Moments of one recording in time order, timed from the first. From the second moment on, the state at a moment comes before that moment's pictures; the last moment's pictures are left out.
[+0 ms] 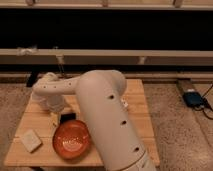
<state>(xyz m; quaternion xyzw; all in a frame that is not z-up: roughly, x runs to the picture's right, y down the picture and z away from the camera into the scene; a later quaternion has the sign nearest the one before) -0.249 0.171 0.867 -0.13 -0.37 -0.90 0.18</state>
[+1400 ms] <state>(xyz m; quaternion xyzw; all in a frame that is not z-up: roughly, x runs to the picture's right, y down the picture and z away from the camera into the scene) -0.264 0.201 0.828 -0.10 -0.35 -0.92 0.14</state>
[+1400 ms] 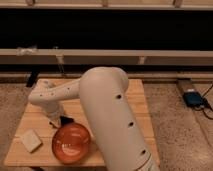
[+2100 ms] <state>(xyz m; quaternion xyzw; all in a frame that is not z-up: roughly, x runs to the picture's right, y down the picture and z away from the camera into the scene) -0.296 0.236 0.780 -0.07 -0.34 -0.94 0.06</state>
